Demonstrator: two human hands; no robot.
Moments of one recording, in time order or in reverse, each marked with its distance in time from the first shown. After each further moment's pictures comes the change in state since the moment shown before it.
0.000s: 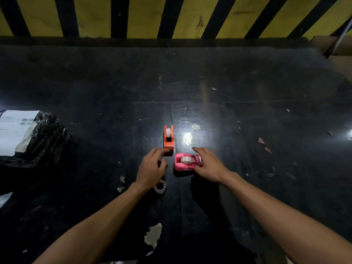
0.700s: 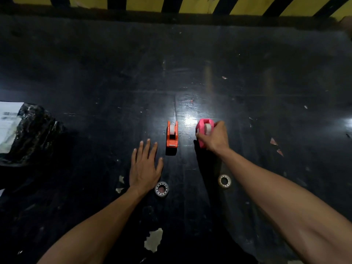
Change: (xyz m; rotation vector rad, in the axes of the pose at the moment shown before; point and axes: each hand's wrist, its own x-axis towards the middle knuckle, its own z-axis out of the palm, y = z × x) left_hand 0.002 -0.047 0.013 0.595 -0.089 -0.138; right_hand 0.095 -0.003 -0.024 0.256 0.393 0.355
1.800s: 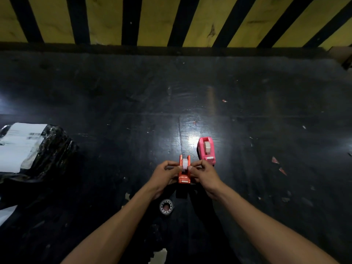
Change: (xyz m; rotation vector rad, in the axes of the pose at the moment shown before) left_hand 0.029 0.056 -0.057 -1.501 -0.379 -0.491; right_hand -0.075 -0.001 0.024 0.810 -0.434 0.116
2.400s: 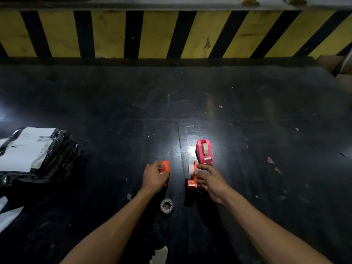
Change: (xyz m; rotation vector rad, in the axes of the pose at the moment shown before) left_hand -0.001 -0.006 -0.028 0.837 0.383 0.252; right_hand -0.026 -0.001 -0.019 0.168 -0.021 0.092
